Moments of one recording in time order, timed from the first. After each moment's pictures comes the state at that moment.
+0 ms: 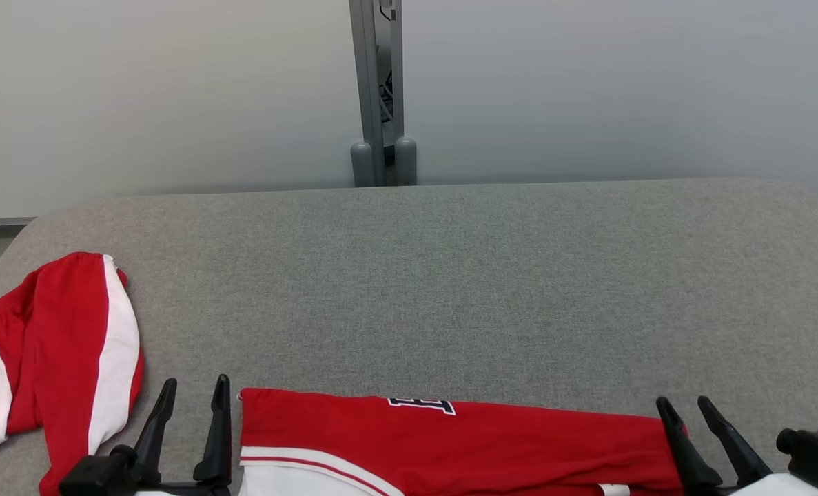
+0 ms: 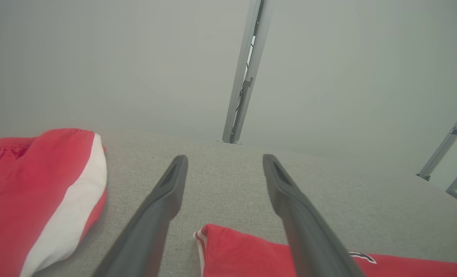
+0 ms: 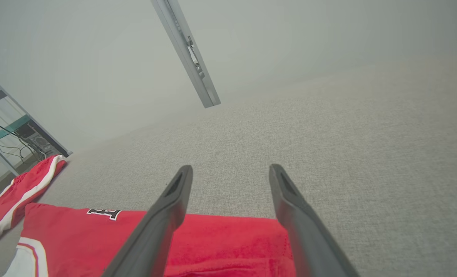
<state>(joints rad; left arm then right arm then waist) 0.10 0.05 0.01 0.17 -0.30 -0.12 -0.26 -0.01 -0.32 0.33 0.33 0.74 0.13 -0.26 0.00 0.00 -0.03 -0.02</state>
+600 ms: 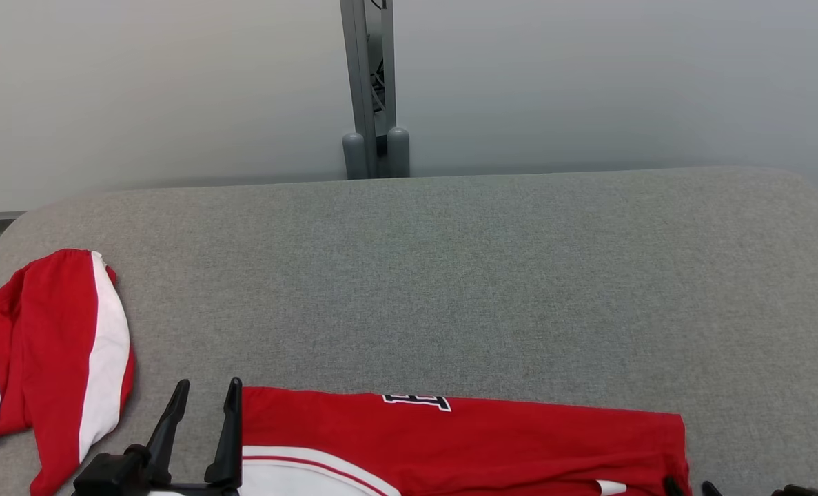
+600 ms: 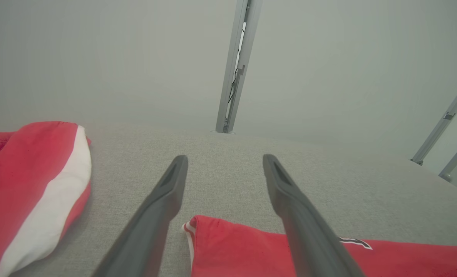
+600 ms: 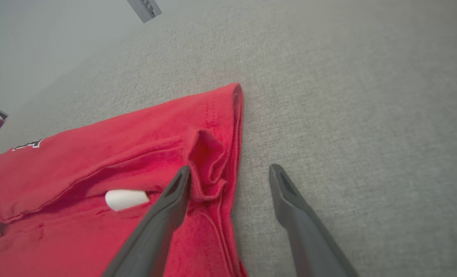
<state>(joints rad) 0.09 0.05 -0.01 0.19 -0.28 -0.13 -0.26 0.01 -0.34 0.45 0.57 0.88 0.13 -0.25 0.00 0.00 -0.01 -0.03</state>
